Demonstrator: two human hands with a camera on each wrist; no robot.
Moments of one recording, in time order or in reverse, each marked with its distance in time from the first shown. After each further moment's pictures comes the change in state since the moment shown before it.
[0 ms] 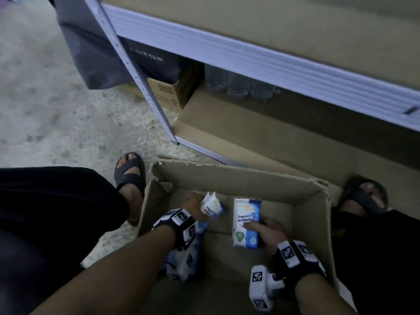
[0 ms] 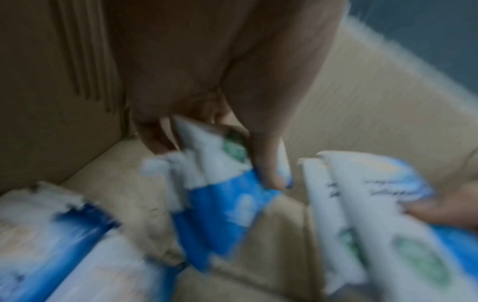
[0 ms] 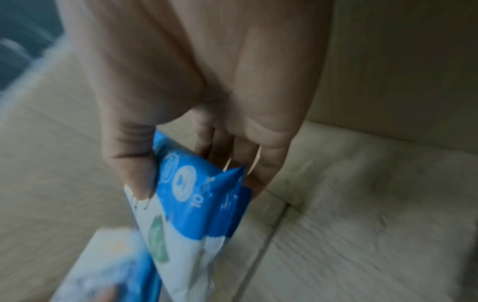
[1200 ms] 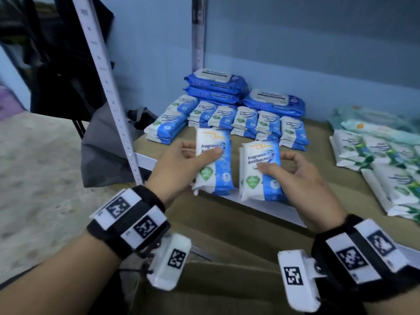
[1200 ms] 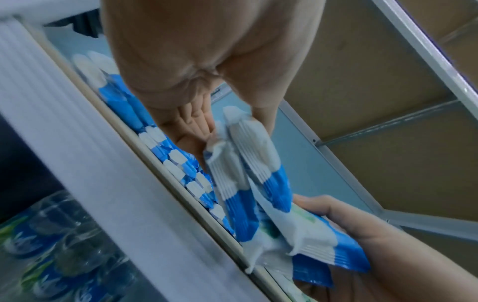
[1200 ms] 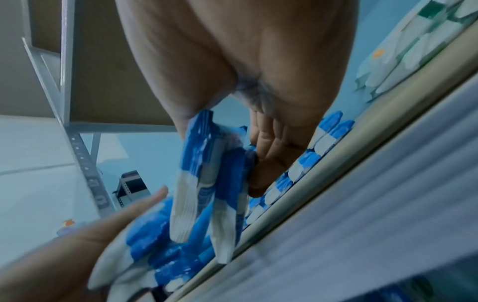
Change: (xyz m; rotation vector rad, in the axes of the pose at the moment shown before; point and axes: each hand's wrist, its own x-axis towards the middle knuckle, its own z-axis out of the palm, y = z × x) left_hand -0.181 0.171 -0.276 -0.907 0.463 0.704; right_hand -0.255 -0.289 -0.007 -0.065 0.149 -1.036
